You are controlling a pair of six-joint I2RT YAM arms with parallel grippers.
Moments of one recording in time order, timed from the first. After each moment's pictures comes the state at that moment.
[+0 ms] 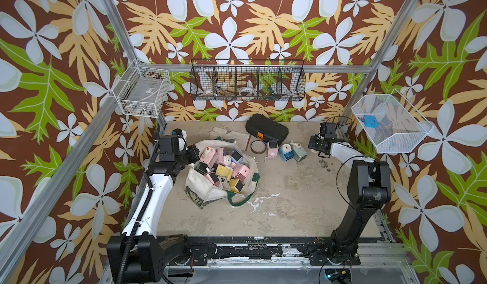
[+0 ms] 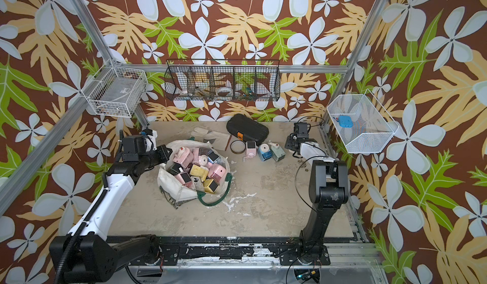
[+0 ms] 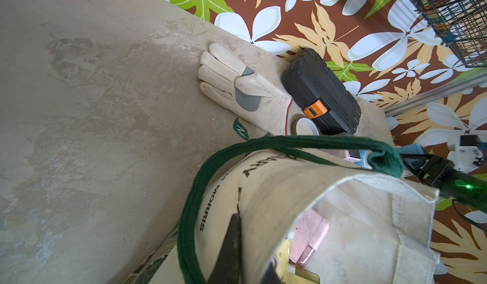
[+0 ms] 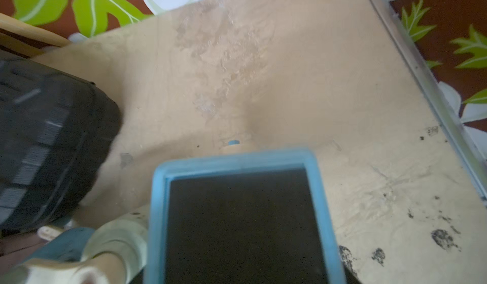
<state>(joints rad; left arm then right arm) 0.04 1.20 1.01 -0.45 0.31 -0.38 -0.03 1.92 1.37 -0.31 0.09 0.25</state>
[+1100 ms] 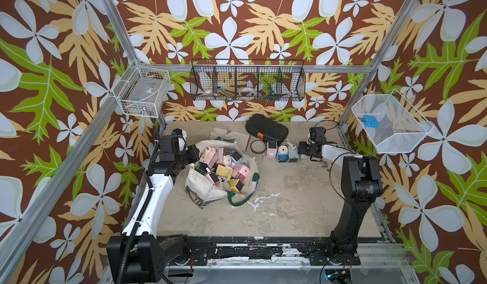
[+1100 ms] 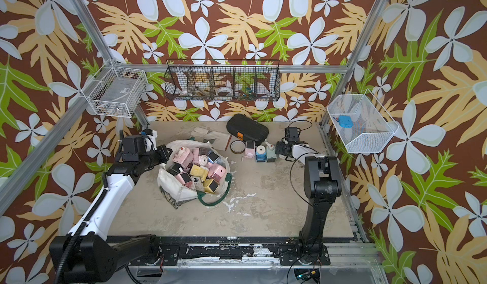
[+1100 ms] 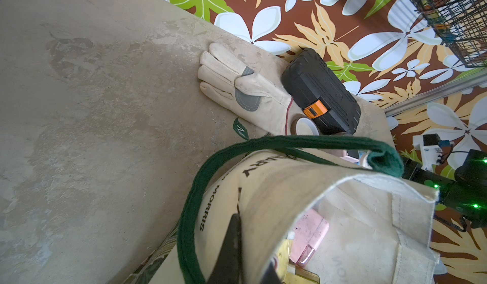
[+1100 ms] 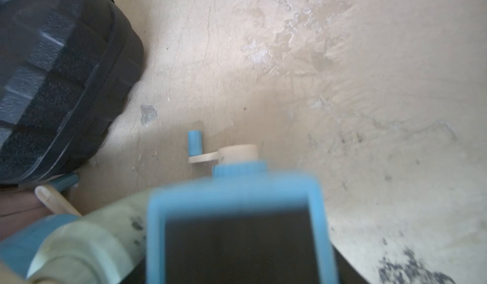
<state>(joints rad) 0.04 1.20 1.01 -0.45 0.31 -0.38 0.04 1.98 1.35 -0.29 0.02 0.22</state>
